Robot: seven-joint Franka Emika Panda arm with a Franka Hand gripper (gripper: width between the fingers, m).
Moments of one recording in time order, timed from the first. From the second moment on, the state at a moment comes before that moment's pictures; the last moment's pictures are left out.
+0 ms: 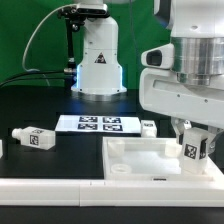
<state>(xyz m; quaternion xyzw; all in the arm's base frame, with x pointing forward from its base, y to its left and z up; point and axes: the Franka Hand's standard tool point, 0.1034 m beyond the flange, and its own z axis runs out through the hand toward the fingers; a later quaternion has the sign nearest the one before) 0.628 0.114 0.067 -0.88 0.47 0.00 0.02</state>
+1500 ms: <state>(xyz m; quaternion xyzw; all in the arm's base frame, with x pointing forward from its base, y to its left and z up) 0.628 0.115 0.063 -0.89 0.46 -0.01 0.05</state>
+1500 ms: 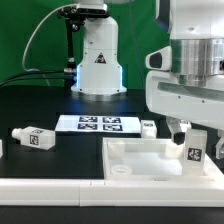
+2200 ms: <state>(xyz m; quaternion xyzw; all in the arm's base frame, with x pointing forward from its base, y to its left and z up) 0.629 0.114 0.063 -0.92 0.40 -0.01 0.04</state>
